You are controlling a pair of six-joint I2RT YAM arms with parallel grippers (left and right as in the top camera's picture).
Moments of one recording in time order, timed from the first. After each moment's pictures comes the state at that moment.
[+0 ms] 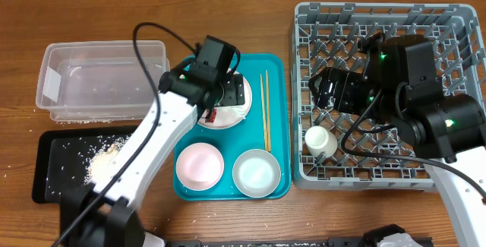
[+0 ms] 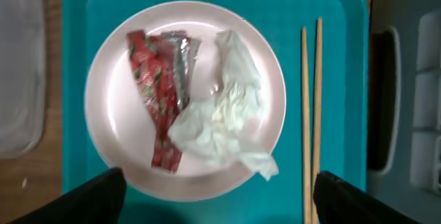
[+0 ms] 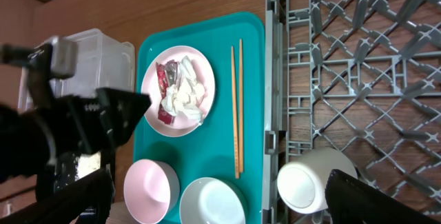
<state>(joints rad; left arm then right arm) -0.44 1.64 1.34 -0.82 -0.10 -0.47 0.28 1.25 1.48 -1.11 -0.23 0.48</state>
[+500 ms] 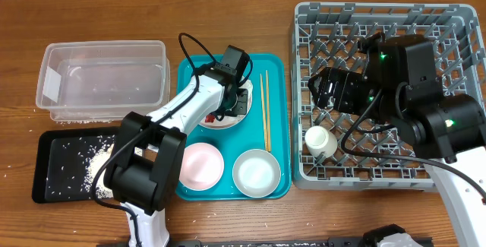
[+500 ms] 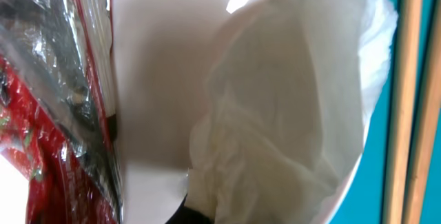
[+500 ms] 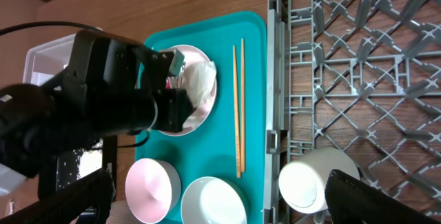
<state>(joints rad) -0.44 1.99 1.36 -0.75 0.00 -0.36 0.28 1.25 1.48 -1.11 -0.23 0.48</state>
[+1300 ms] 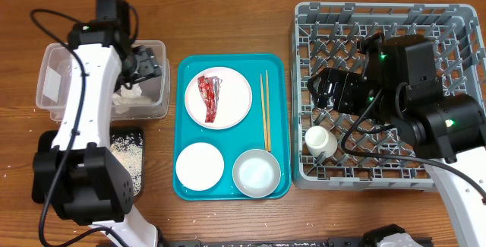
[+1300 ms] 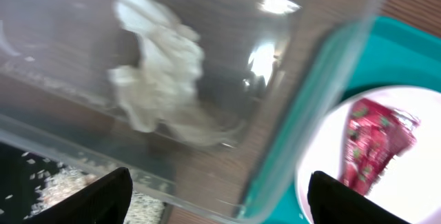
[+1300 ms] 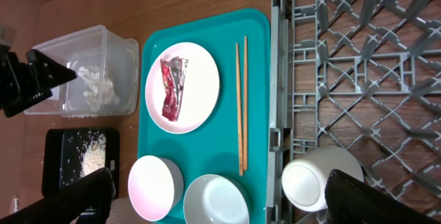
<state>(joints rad) 0.05 1.85 1.69 -1.18 -0.10 -0.35 0.28 1.25 1.48 -1.12 -0.25 0.48</state>
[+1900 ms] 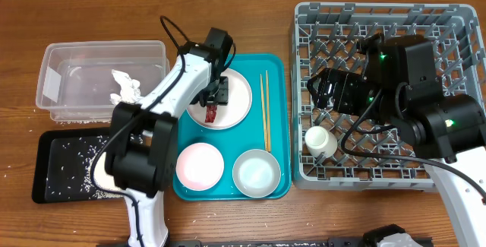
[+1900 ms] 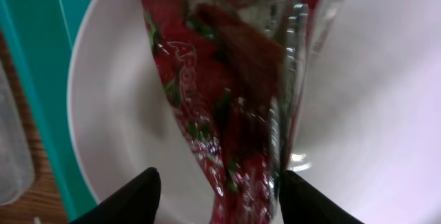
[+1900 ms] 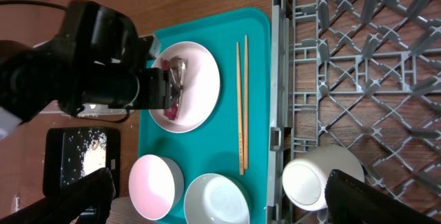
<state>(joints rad) -0.33 2.10 1.56 -0.98 -0.13 -0.36 0.28 1.25 1.48 -1.12 -0.25 0.48</state>
